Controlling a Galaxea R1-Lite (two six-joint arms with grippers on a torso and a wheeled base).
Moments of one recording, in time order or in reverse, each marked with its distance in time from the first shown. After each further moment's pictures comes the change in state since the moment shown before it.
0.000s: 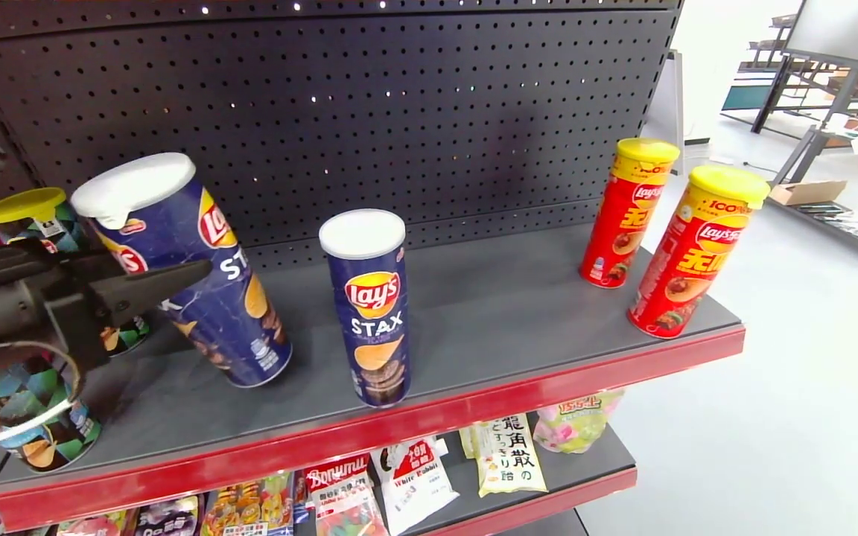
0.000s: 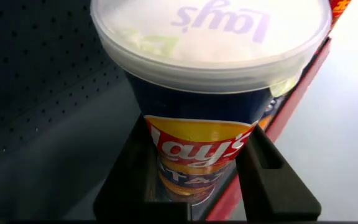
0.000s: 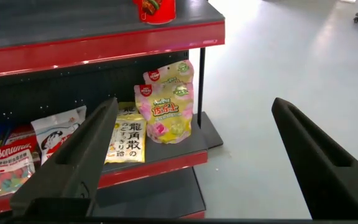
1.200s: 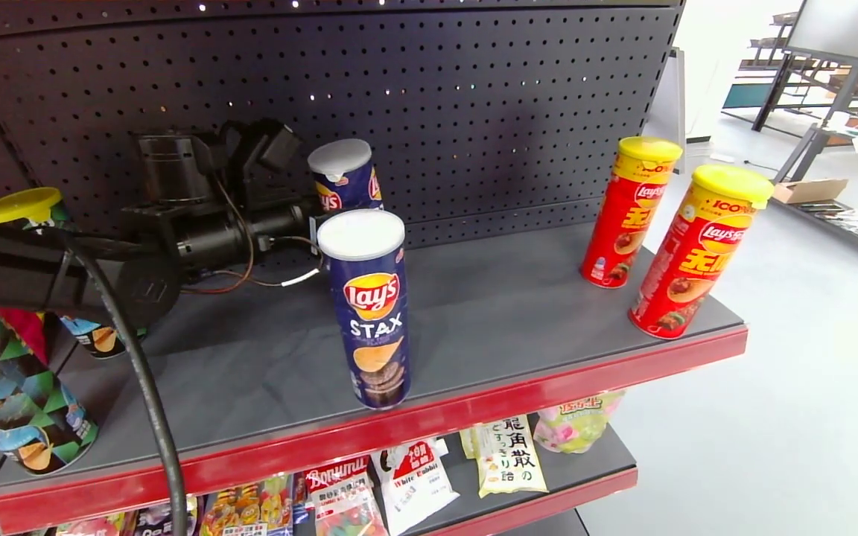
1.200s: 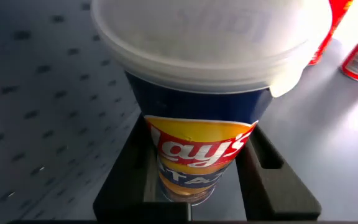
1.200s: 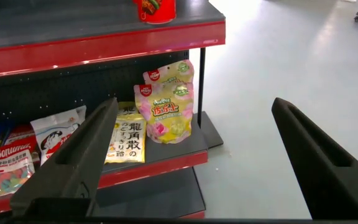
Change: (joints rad) left arm -0.160 0.701 -0.495 -0.231 0.044 0.020; right arm 0.000 0.000 -0.001 0.000 0.000 0.000
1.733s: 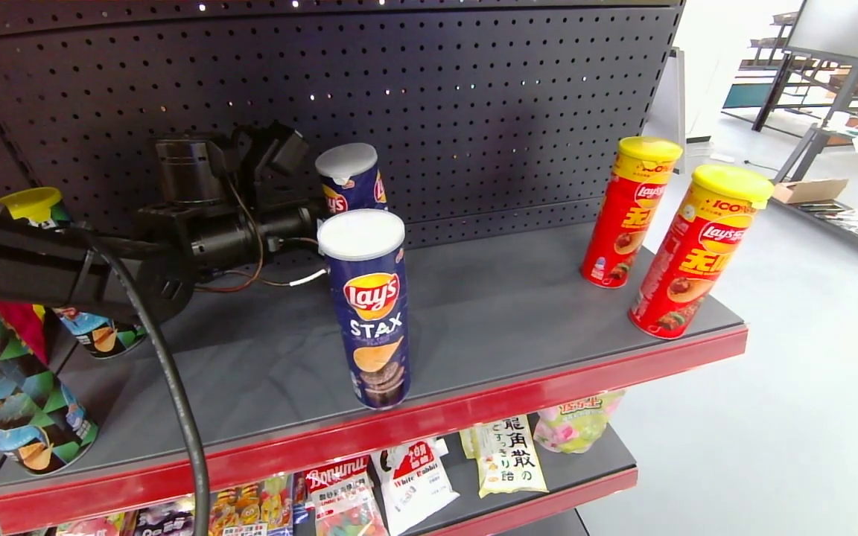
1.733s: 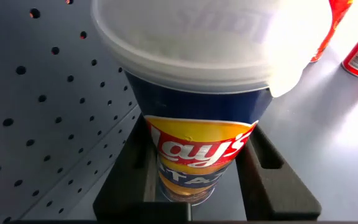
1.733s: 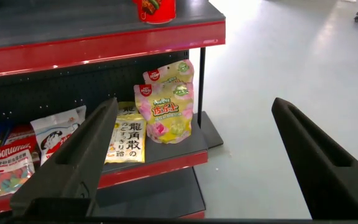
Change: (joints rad) left arm -0.001 0.032 -0.029 0.003 0.000 0.009; right arm 0.000 0.000 0.000 0.000 0.000 0.000
